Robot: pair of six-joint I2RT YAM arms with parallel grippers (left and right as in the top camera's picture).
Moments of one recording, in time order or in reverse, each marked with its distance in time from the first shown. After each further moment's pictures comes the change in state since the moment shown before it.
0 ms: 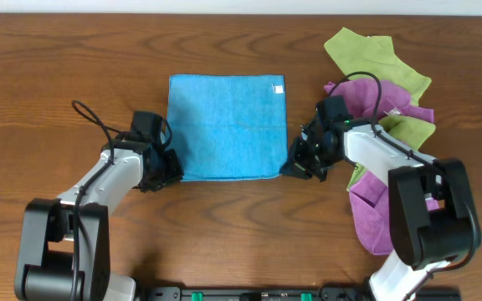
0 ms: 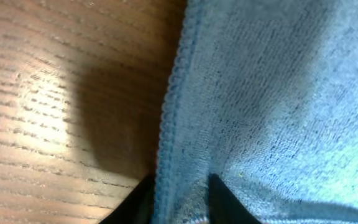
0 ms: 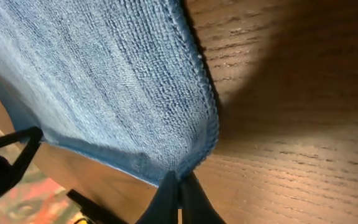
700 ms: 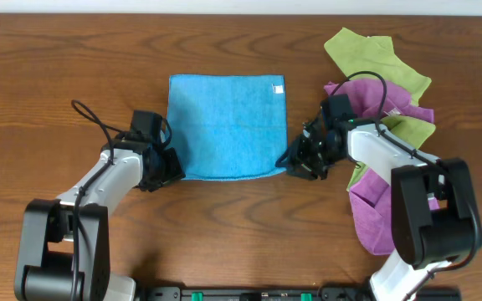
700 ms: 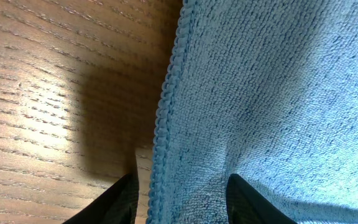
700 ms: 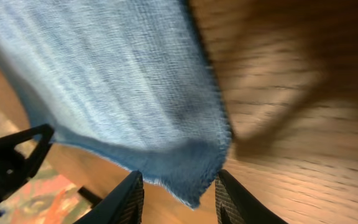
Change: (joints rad) left arm 0.000 -0.002 0.000 0.013 -0.005 0.003; right arm -0.025 0.000 0.001 0.023 -0.055 -0.003
